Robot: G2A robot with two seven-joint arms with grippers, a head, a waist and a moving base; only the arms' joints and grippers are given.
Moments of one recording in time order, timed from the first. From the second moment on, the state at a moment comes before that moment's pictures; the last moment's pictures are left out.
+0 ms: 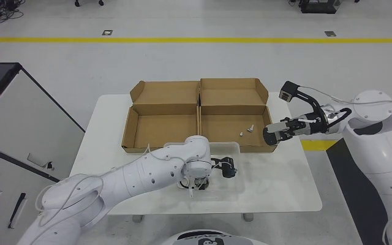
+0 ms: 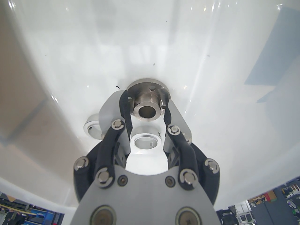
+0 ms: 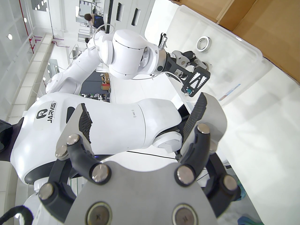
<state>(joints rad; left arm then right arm) 0.69 -1.29 -0.21 -1.54 0.69 -0.36 -1.46 -1.10 -0.74 1.31 -1.62 0.53 0.04 1.54</state>
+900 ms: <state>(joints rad) 0.69 -1.28 -0.27 -1.61 0.66 -0.33 -1.49 -1.10 -0.74 1.31 -1.62 0.53 0.04 1.54</state>
